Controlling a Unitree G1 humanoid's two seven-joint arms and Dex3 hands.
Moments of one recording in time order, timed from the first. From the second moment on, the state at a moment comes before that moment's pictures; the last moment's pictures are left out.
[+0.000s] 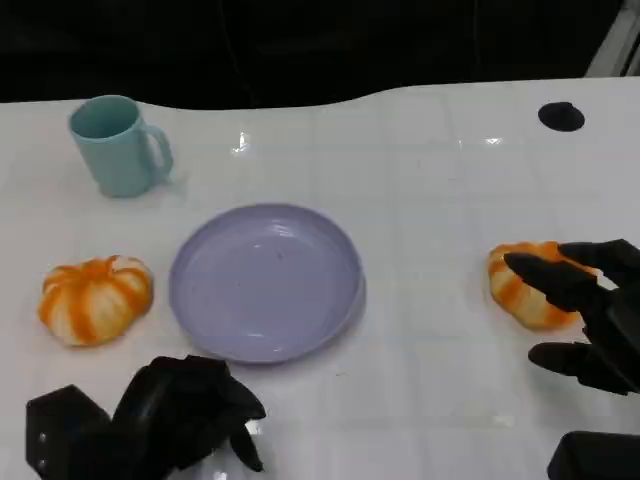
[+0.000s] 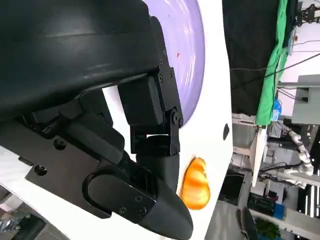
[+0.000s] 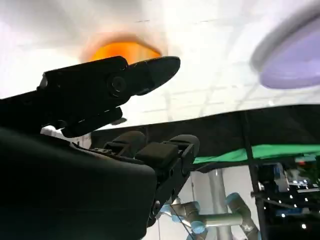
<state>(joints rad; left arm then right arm) -0.01 -0.03 0.07 0.48 -0.26 -0.32 -0.49 -0.03 -0.40 0.08 0.09 -0.89 -0.36 -0.19</state>
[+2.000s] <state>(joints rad) 0.02 -0.03 0.07 0.45 -0.25 -0.32 -0.49 -0.54 -0.36 0.48 0.97 -0.89 -0.25 -0.62</state>
